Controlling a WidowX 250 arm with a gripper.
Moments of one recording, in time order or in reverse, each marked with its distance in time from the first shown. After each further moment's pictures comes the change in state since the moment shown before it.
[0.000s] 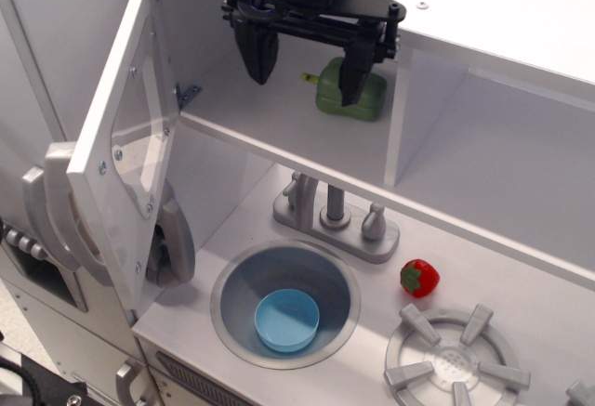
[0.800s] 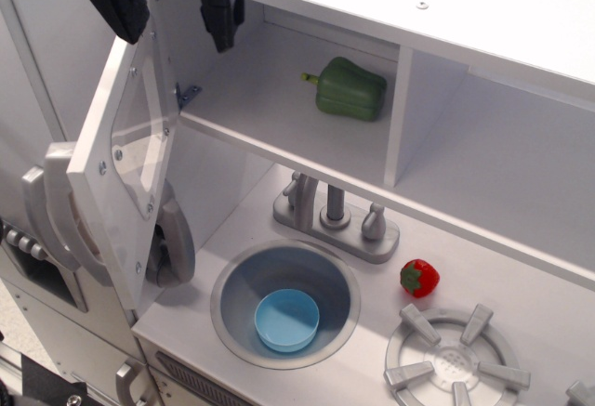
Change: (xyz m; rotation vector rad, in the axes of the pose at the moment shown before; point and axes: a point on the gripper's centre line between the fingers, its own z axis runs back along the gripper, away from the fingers) arm -0.022 0.075 0.044 -0.100 -0.043 0.124
